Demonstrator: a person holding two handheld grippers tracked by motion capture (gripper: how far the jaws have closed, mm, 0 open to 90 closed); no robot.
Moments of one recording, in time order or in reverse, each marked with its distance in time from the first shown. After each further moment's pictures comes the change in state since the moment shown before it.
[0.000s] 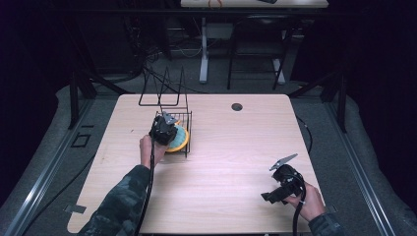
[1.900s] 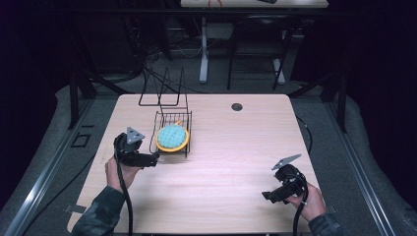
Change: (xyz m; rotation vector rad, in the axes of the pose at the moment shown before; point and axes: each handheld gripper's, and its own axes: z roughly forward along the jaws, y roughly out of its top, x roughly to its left) left arm 0.017 -0.061 -0.114 -0.046 0.022 -0.100; right arm 0.001 -0.002 -0.007 -0.047 -0.017 0.011
